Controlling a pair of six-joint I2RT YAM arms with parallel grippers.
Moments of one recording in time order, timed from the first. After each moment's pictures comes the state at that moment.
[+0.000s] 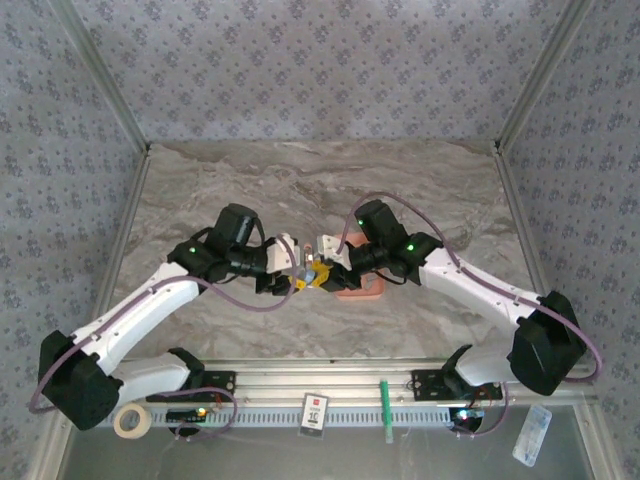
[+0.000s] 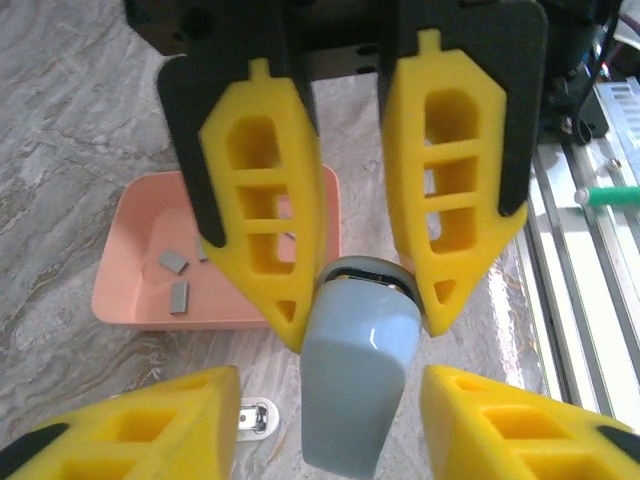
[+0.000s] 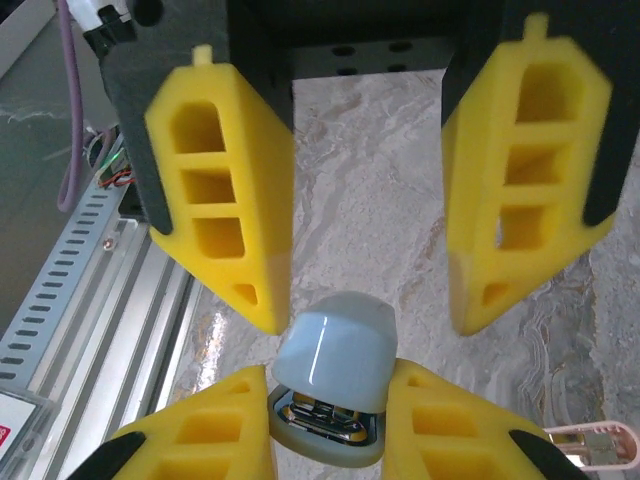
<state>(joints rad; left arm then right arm) -0.64 1.14 0.94 -0.60 0.66 0.71 0.72 1.33 0.99 -0.40 -0.78 -0.61</state>
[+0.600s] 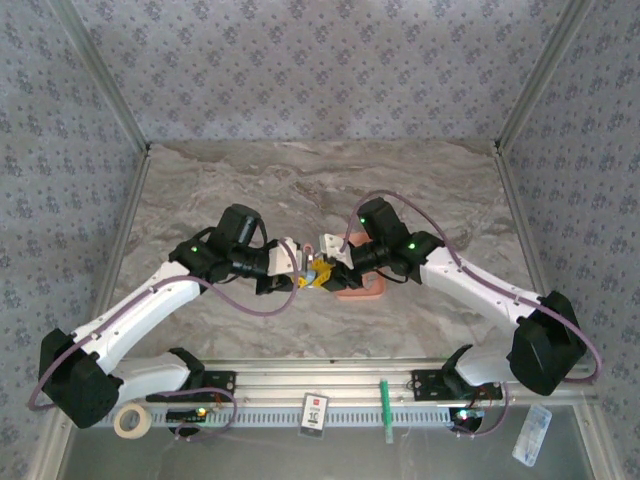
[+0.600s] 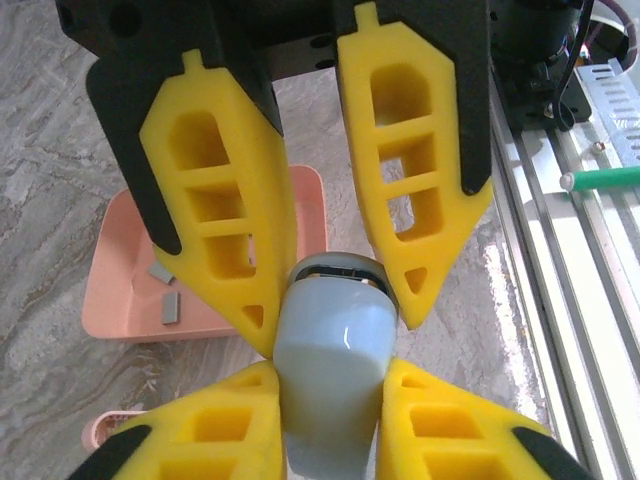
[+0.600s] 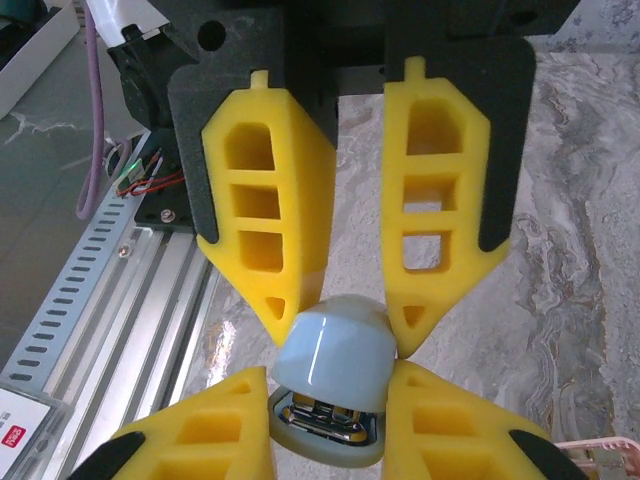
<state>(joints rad) -0.66 1.15 0.95 -0.62 0.66 0.76 0.70 1.33 0.99 -0.40 -0.83 -0.61</state>
